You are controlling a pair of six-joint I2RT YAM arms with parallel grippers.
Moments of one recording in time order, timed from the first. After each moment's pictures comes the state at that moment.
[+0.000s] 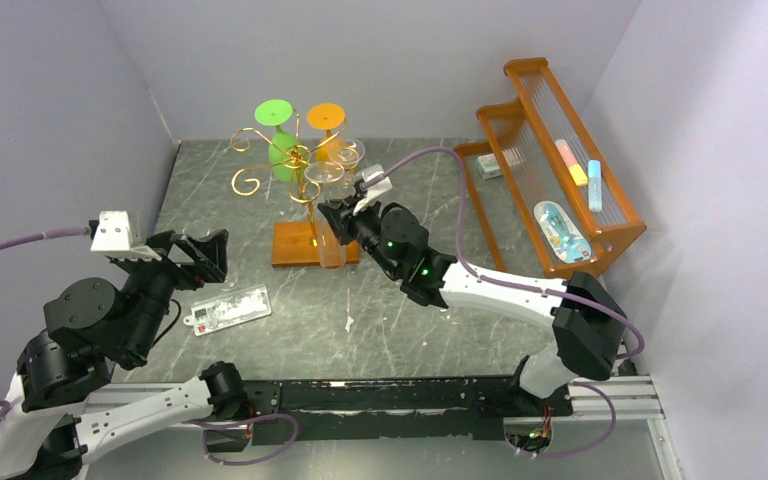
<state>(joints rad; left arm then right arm) -1.06 0.48 1.22 -0.76 -0.94 -0.27 1.02 1.52 1.04 0.58 0.30 0.15</state>
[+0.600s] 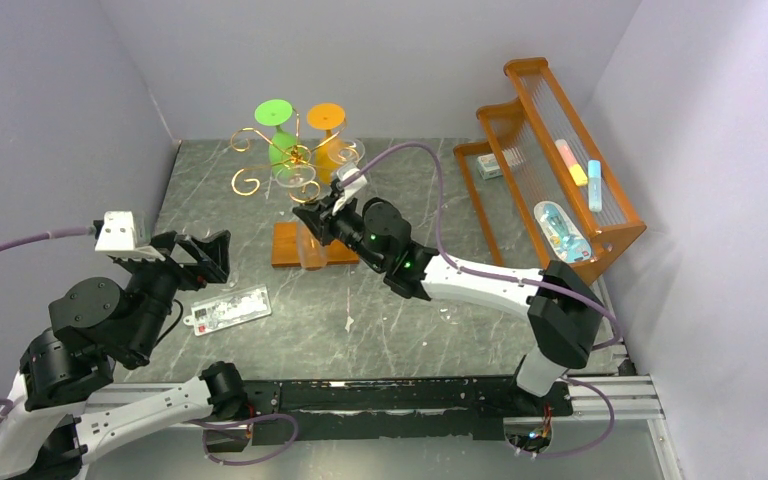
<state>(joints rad) -1.06 0.48 1.20 -0.76 -0.93 -0.27 1.02 1.65 1.16 0.60 0.15 0.15</state>
